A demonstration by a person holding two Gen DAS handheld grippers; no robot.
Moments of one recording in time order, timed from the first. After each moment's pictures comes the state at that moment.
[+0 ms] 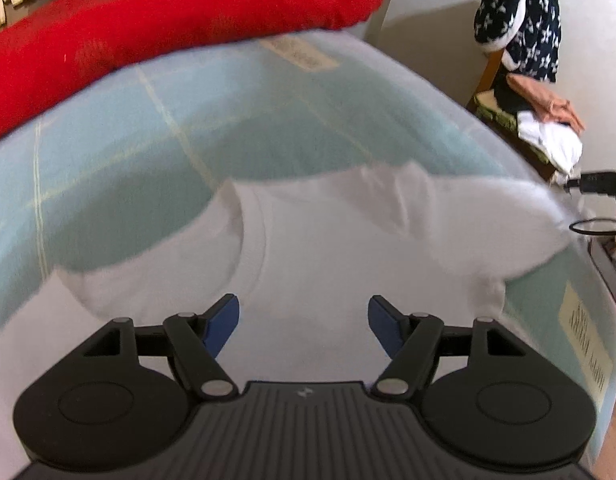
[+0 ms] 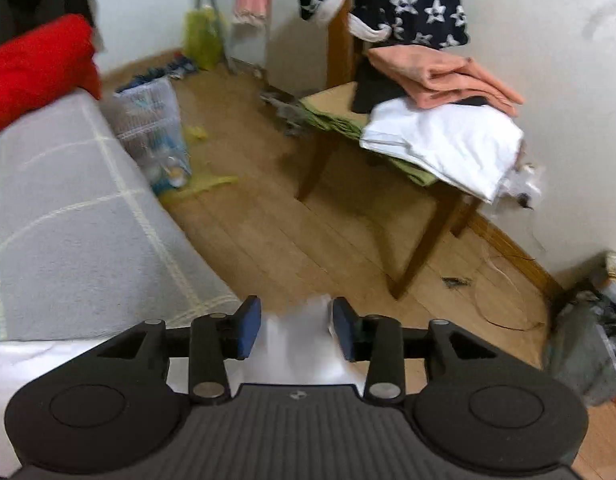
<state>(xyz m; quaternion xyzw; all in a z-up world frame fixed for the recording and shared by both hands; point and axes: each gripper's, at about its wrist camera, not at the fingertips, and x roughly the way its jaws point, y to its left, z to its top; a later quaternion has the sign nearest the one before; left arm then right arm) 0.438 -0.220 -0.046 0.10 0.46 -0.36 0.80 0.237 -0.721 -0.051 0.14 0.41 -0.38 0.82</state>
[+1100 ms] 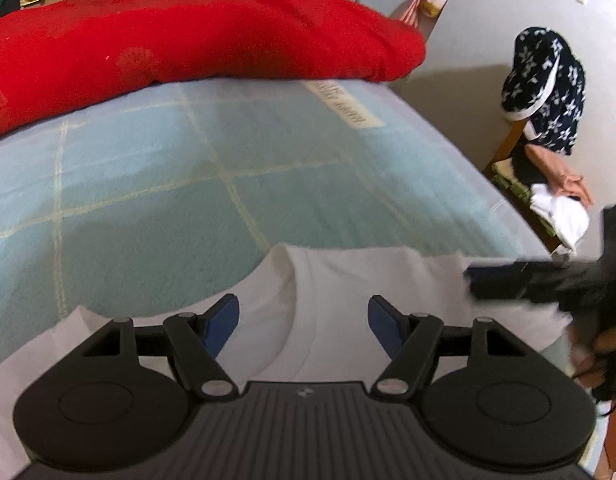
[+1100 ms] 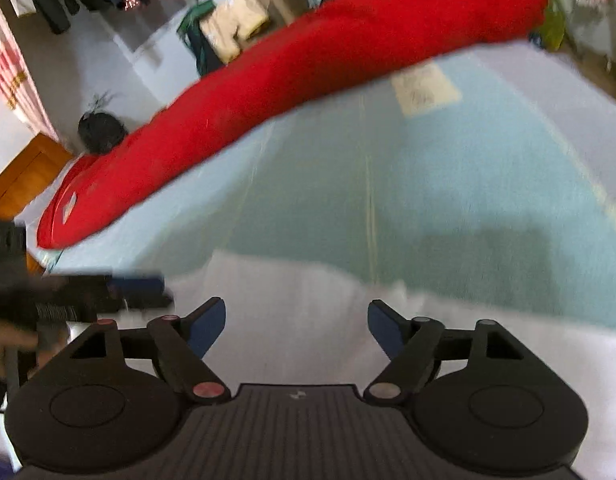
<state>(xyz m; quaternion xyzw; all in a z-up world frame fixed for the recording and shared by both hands) 0.481 -0.202 -0.049 0.01 0.45 -0.34 0.83 0.389 -0.474 -0.061 0.23 0.40 0.12 0.88</state>
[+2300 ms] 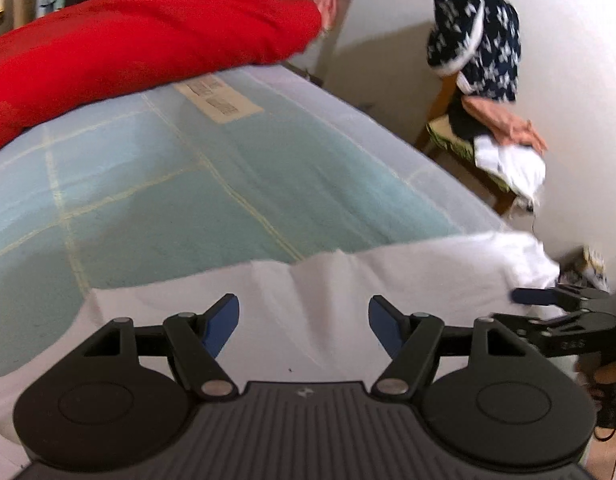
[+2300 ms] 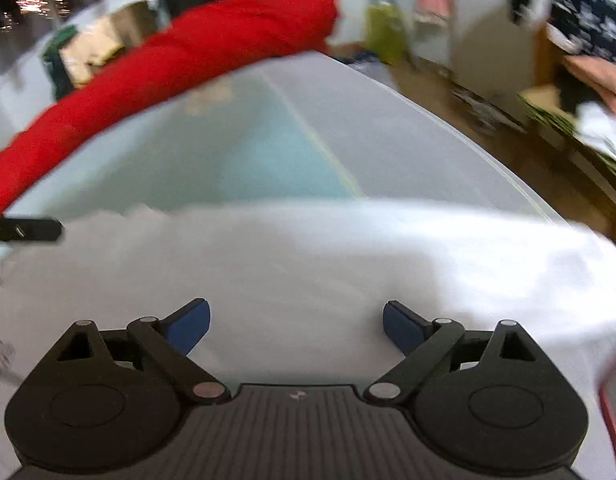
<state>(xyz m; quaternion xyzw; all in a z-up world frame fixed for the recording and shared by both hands) 0.437 -0.310 -0.049 0.09 0.44 -0.42 0.79 0.237 -0.546 -0.073 0.18 0.39 -0.14 0.89</state>
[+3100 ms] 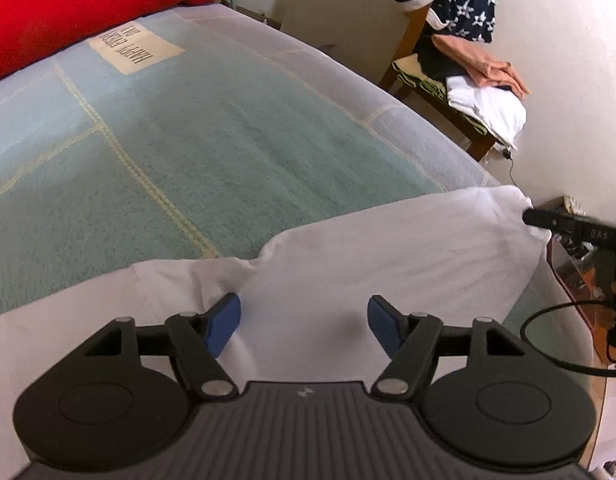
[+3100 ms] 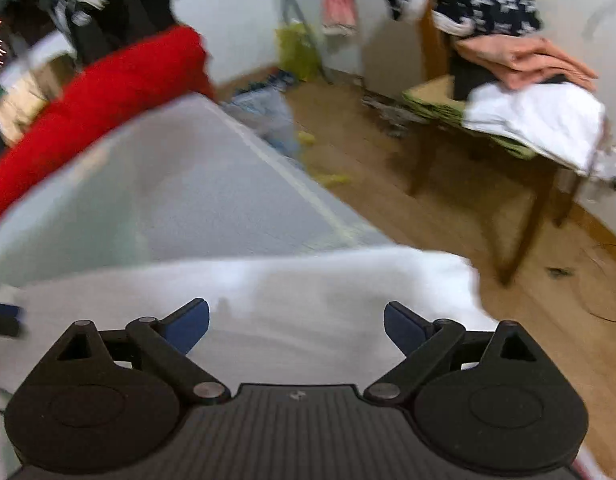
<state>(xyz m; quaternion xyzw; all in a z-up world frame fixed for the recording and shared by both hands) 0.440 -0.377 -0.084 0.12 0.49 -0.46 0.73 0.204 -0.662 -0.068 0.21 0.36 -0.21 0.88</state>
